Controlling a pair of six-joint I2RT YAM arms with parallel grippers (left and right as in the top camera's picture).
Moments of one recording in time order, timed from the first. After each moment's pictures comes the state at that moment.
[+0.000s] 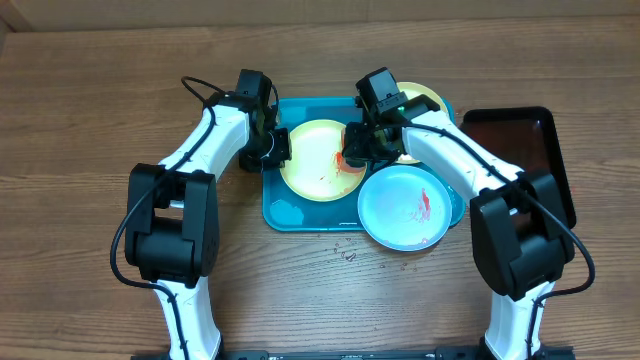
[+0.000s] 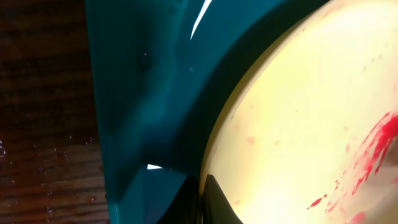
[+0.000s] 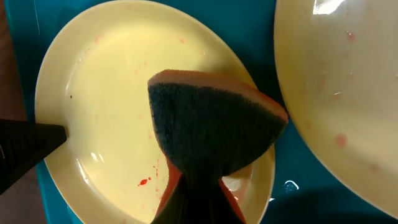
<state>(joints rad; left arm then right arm) -0.20 2.09 1.50 -0.85 0.23 -0.31 0.45 2.05 1.53 -0.70 -0.24 0.49</state>
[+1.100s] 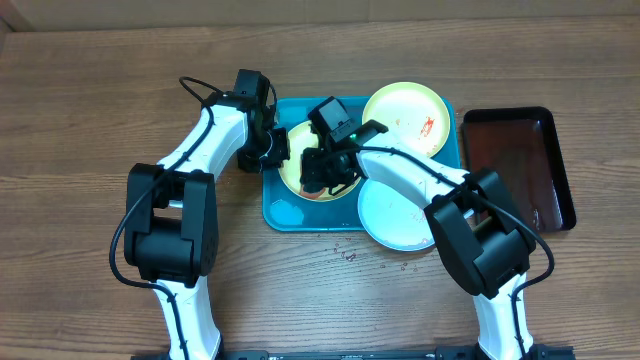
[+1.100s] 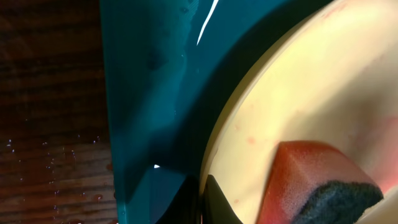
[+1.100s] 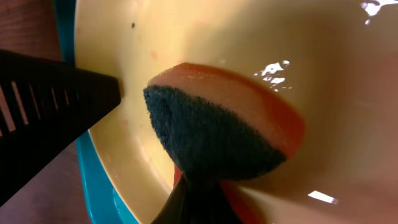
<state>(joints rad) -0.19 2.09 1.50 -0.85 0.23 -0.31 0.62 2.15 1.53 -0.58 -0.33 0.62</state>
